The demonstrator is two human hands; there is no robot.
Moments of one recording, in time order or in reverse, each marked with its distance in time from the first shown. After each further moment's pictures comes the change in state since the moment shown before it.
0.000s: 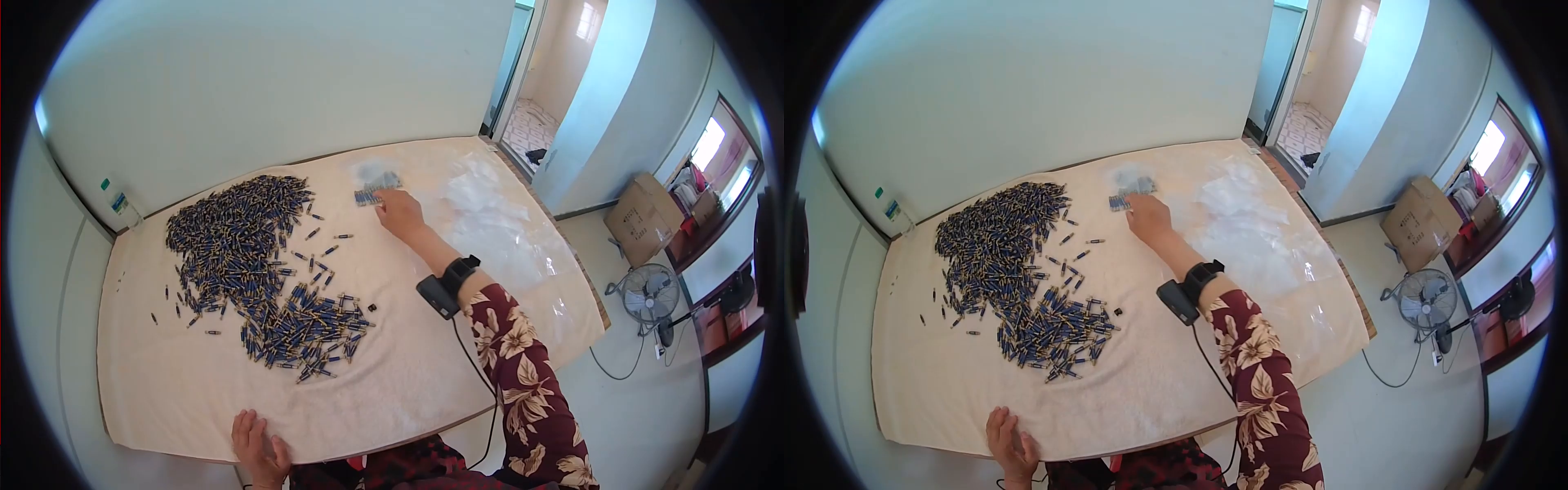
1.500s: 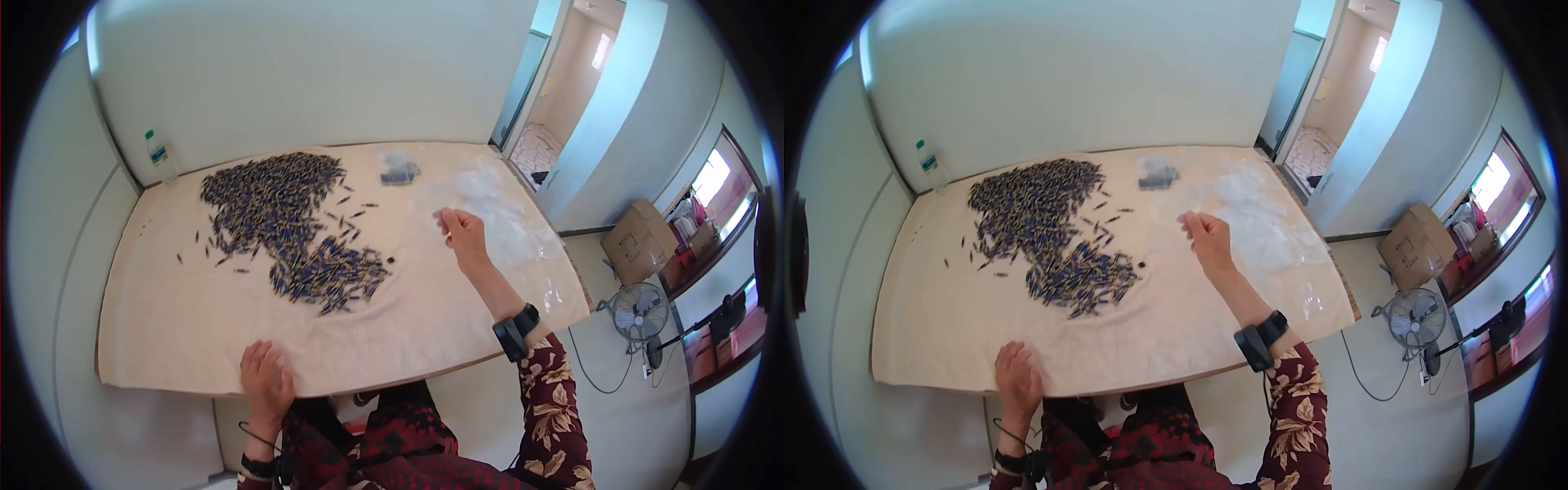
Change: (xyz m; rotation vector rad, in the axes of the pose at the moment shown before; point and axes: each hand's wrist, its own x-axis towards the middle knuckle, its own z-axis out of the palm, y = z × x) left_hand -0.001 -0.002 -0.008 -0.067 0.132 0.063; right_hand -0.127 -0.096 -0.150 0.997 0.031 0.492
